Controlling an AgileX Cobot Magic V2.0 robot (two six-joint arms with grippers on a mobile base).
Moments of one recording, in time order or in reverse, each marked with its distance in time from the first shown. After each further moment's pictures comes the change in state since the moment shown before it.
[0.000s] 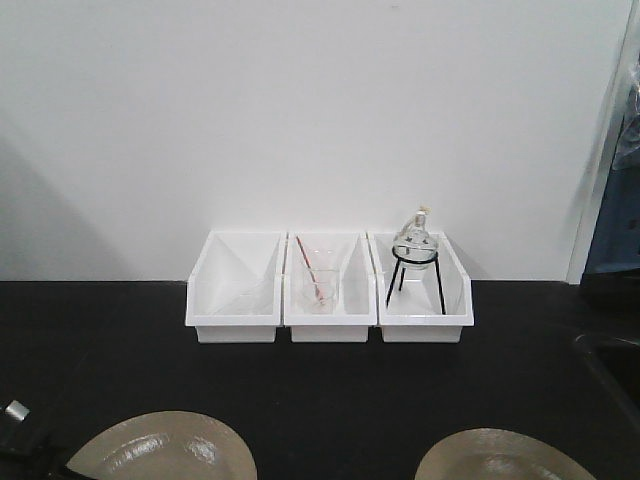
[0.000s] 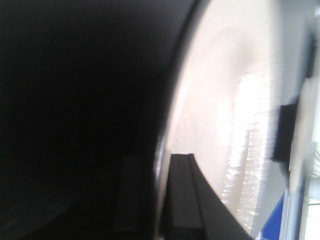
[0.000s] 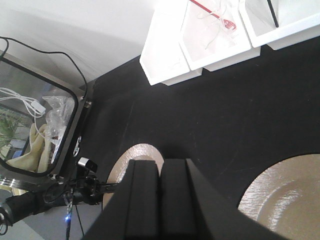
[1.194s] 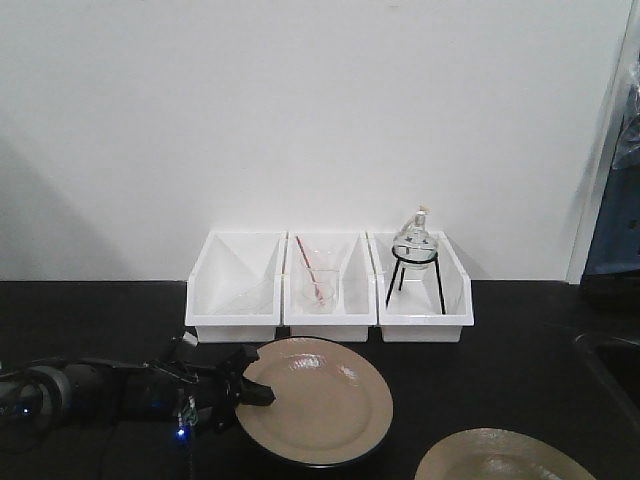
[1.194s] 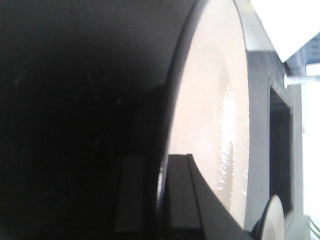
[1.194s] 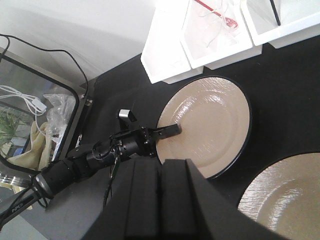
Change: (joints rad) left arm -0.499 0.236 -0.459 -0.341 -0.407 -0.217; right arm 0.000 0.000 0.000 0.000 0.007 -0.004
